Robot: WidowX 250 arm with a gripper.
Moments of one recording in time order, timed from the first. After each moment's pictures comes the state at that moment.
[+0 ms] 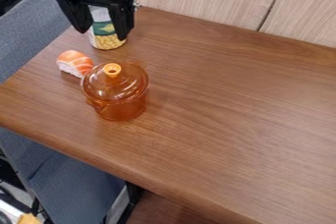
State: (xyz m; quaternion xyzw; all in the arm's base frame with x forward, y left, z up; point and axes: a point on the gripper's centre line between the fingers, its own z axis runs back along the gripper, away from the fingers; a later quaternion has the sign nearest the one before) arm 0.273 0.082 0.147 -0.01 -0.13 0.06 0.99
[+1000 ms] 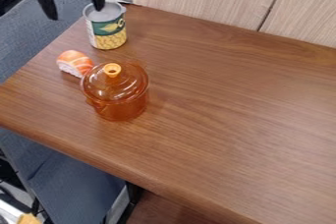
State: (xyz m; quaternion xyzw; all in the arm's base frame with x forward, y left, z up) arm 0.286 0.146 0.149 0.06 -0.12 0.47 0.87
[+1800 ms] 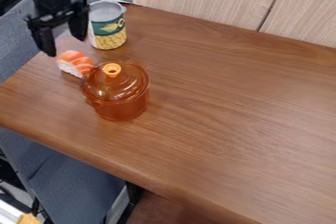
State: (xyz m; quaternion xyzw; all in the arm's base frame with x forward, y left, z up) arm 0.290 0.186 0.078 0.08 -0.06 0.66 0.74
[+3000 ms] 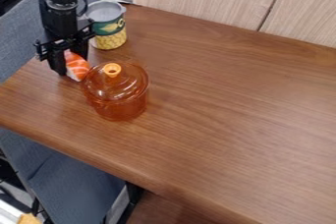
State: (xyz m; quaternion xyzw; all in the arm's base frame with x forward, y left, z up) arm 0.294 0.192 0.036 0.09 -0.04 0.64 0.76
